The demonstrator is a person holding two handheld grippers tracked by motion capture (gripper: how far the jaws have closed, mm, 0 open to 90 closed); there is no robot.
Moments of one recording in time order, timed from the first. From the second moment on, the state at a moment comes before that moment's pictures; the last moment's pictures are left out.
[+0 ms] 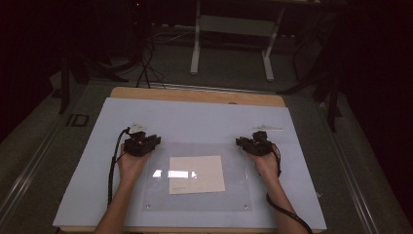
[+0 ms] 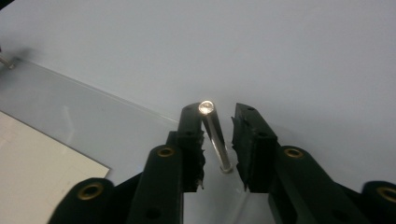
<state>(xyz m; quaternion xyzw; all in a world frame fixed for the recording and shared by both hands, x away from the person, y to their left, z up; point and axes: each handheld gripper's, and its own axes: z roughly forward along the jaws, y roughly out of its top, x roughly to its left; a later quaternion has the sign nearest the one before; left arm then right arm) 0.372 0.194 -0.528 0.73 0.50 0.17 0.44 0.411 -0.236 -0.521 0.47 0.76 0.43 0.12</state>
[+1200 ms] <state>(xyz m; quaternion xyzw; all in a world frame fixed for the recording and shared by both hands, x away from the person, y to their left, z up) 0.360 0.209 -0.524 0.71 0.48 0.20 0.48 0.397 -0.245 -0.512 0.42 0.76 0.45 0.18</state>
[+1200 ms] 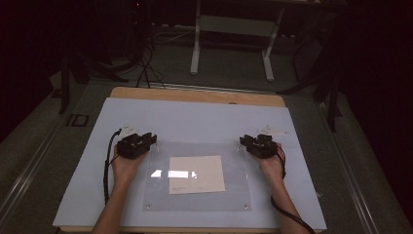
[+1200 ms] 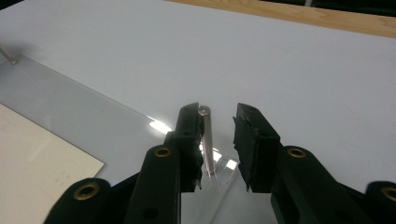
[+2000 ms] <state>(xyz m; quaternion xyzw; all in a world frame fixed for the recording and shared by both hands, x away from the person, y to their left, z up) 0.362 0.202 -0.526 0.72 0.46 0.20 0.48 0.395 -0.237 -0.517 0.42 0.76 0.45 0.19</state>
